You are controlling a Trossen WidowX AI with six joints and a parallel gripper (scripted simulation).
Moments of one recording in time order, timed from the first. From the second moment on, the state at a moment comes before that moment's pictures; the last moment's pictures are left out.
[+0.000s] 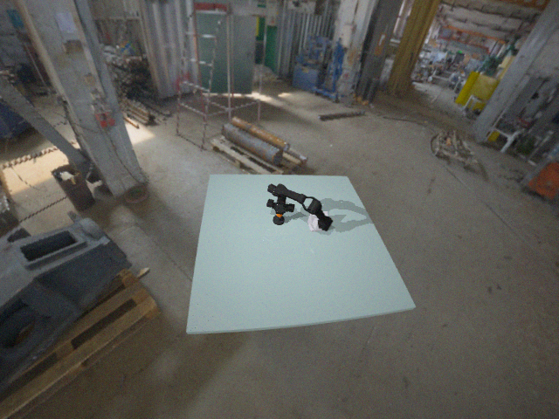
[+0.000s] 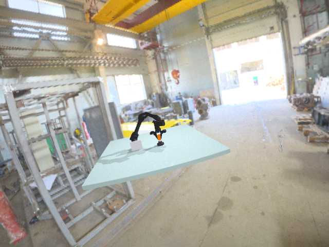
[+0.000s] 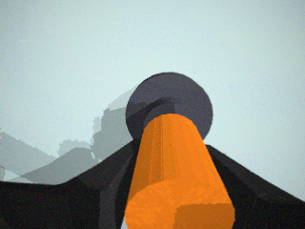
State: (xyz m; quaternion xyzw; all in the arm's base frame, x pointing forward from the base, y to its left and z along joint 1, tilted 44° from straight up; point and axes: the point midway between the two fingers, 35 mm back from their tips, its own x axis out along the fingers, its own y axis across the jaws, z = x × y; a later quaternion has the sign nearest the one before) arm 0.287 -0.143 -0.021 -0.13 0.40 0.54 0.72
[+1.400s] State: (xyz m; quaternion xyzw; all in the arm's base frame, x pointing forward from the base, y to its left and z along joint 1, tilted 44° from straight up) arm 0.285 -0.142 -0.020 -0.22 0.33 0.59 0.70
